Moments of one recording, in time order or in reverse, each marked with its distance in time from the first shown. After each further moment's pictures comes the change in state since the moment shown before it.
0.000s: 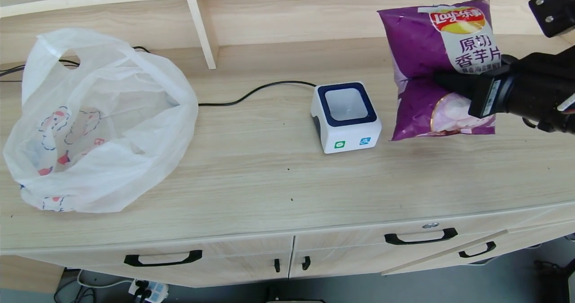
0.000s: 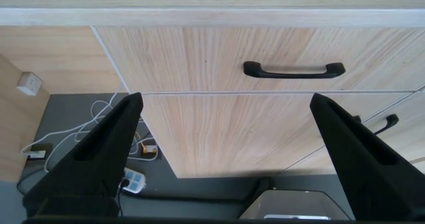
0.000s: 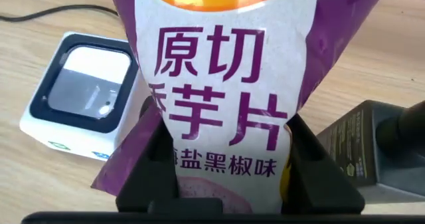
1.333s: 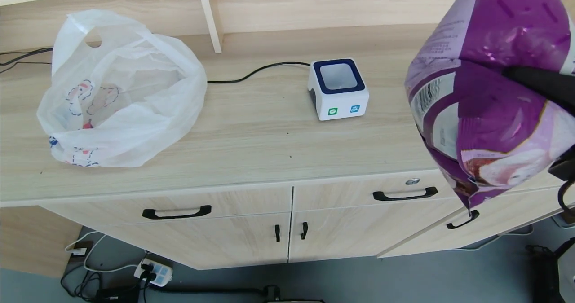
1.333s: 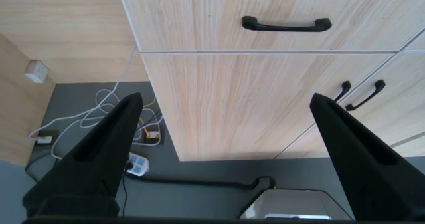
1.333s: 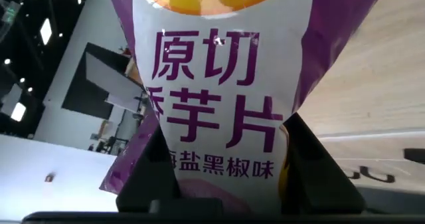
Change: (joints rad) left arm 0.000 0.000 0.000 0.001 0.000 0.001; right arm 0.206 -0.299 0.390 -0.313 0.138 0.978
